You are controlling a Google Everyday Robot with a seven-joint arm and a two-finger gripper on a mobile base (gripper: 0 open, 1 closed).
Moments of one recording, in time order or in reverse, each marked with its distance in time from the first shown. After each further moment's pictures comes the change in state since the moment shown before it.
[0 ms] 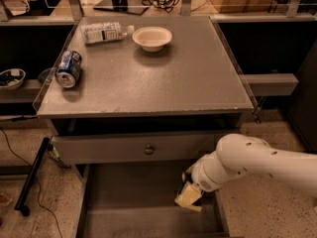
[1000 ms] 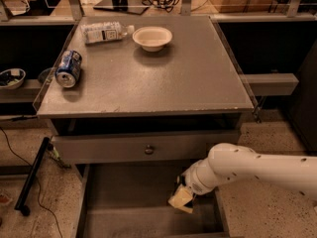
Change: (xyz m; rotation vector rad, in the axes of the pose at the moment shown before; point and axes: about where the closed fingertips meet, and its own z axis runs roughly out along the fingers) arm 0.006 -0.009 0.050 0.001 -0.030 0.069
